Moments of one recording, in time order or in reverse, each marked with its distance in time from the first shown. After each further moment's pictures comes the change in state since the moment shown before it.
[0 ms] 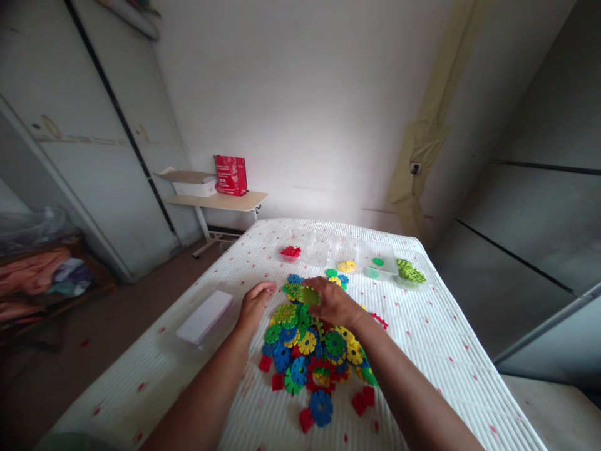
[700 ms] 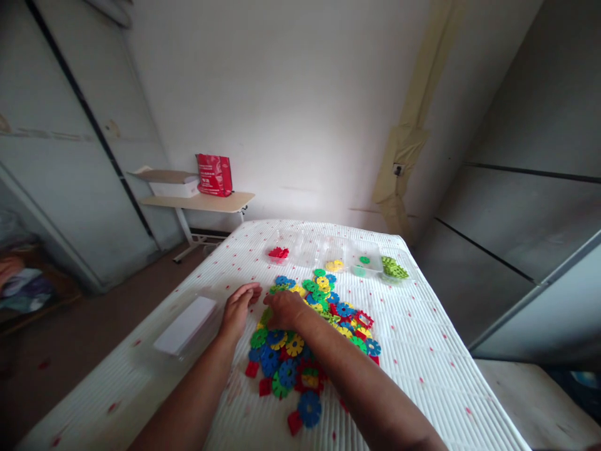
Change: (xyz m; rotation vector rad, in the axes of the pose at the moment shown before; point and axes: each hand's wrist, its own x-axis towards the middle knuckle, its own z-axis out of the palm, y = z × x) left_hand 0.000 0.004 -0.003 -0.109 -0.001 -0.029; right_hand 0.047 -0.045 0.046 -0.325 -0.321 0.029
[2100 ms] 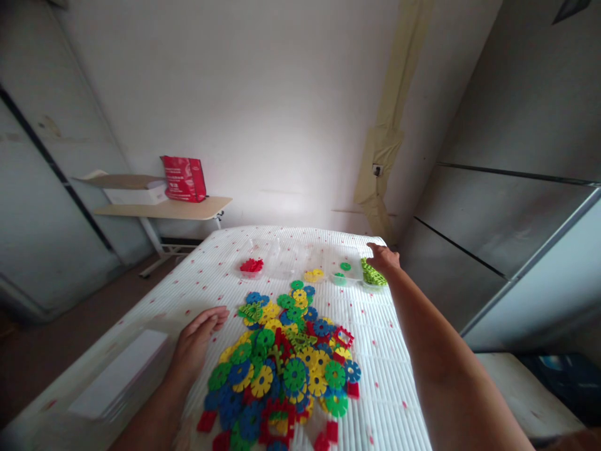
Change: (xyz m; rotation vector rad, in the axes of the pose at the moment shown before) left_hand 0.005 -0.001 -0.003 0.142 0.029 -0.085; right_hand -0.102 0.309 -0.048 -0.101 0.341 0.888
